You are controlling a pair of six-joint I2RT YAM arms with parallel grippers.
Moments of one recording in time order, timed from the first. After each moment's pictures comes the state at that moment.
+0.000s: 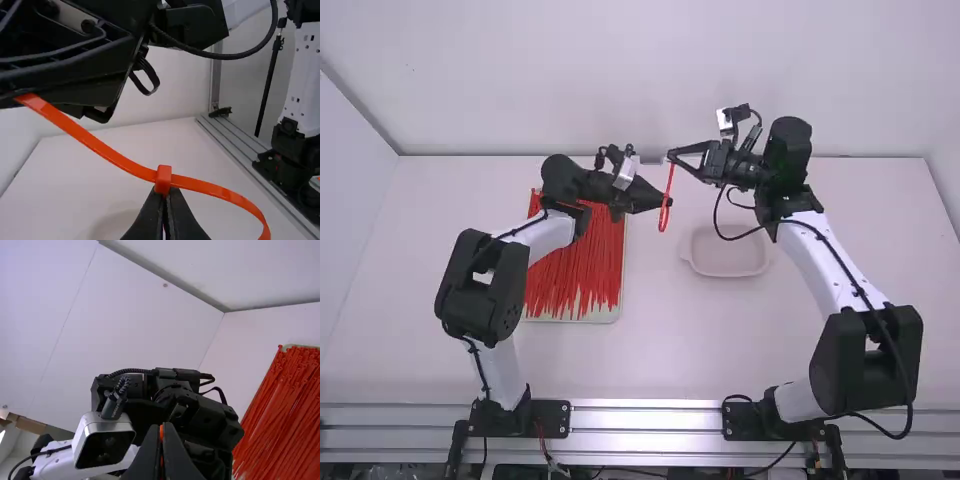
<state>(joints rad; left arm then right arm) -0.26 1.92 1.19 1.23 1.50 -0.39 0.15 1.59 1.23 0.28 -1.14 0.98</state>
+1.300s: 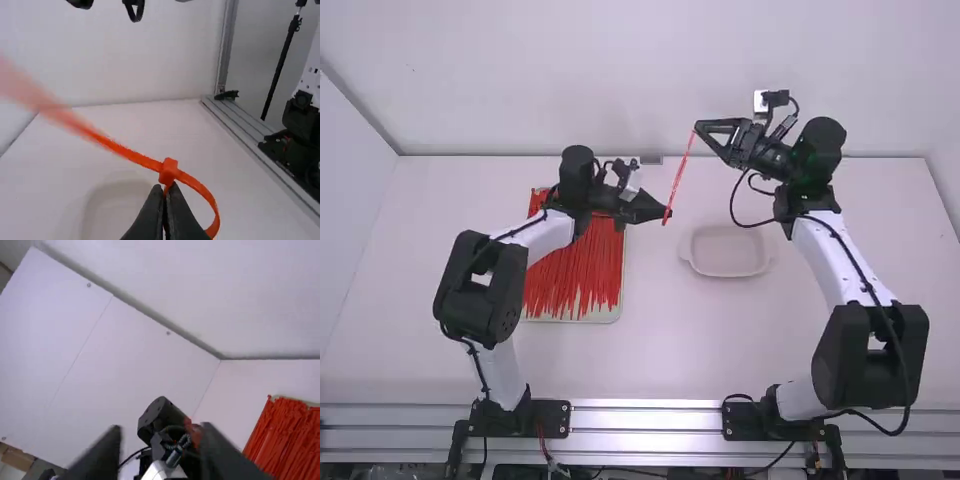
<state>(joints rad) -0.25 1.91 1.19 0.61 1.48 0.18 0.05 1.60 1.22 0.51 -1.09 1.09</state>
